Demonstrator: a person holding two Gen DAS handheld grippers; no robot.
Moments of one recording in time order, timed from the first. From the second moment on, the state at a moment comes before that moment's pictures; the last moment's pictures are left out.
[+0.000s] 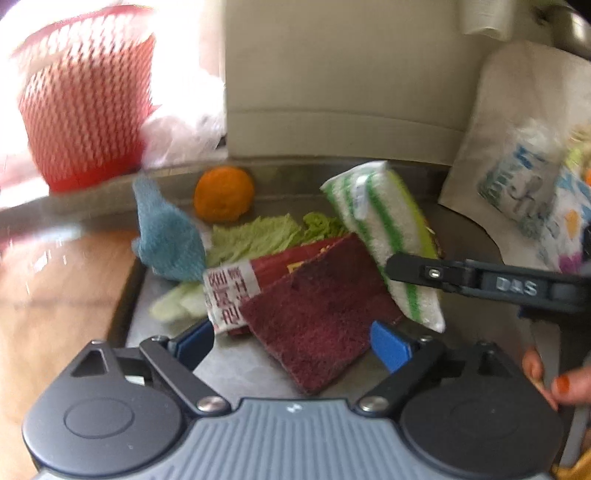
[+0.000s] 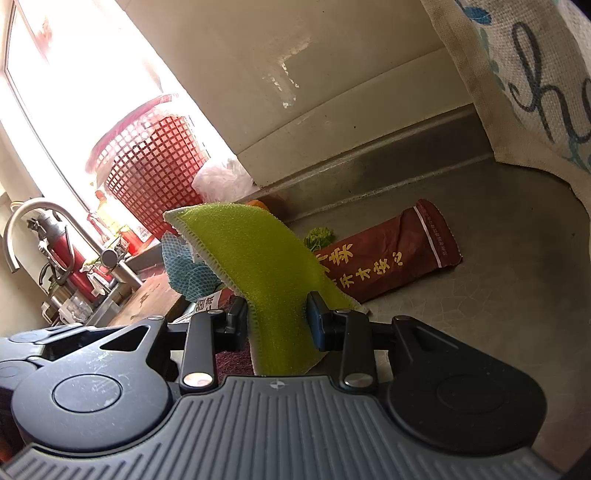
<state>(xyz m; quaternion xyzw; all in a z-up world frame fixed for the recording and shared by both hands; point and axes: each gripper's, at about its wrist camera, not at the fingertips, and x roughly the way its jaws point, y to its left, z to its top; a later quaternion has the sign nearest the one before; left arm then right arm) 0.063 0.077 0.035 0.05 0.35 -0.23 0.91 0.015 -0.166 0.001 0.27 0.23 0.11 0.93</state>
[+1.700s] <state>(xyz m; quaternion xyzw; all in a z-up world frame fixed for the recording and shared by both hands) -0.096 0.207 0.050 -0.13 0.30 -0.06 0.94 0.002 -0.137 0.017 0.22 0.18 0.10 0.95</state>
